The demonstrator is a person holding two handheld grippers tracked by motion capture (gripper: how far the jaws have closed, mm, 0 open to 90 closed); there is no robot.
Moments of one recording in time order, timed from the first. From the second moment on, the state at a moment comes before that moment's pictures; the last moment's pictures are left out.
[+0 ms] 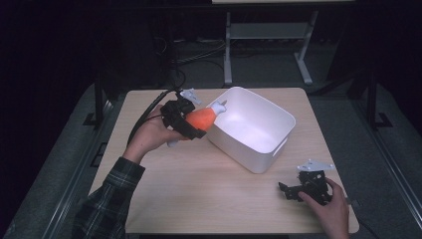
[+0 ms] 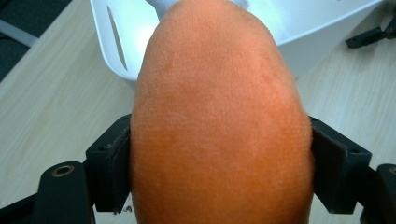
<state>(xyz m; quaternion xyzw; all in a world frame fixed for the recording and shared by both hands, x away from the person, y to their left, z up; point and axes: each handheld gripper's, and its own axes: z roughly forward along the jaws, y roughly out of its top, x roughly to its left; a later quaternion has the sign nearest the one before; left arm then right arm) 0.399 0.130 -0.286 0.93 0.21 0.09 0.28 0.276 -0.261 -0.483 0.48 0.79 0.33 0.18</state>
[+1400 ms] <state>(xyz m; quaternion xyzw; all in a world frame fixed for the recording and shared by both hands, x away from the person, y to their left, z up) 0.459 0.064 -0.270 0.94 0.17 0.11 0.28 0.276 -0.261 -0.483 0.48 0.79 0.33 0.18</state>
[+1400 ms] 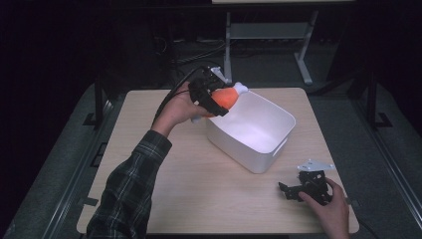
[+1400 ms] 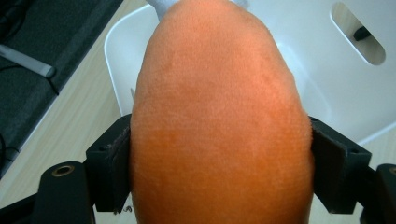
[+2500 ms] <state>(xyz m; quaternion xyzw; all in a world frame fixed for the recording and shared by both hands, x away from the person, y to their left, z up) 0.492 0.020 -0.294 0.95 0.15 0.11 0.26 0.276 -0.261 -0.483 0.48 0.79 0.33 0.18</state>
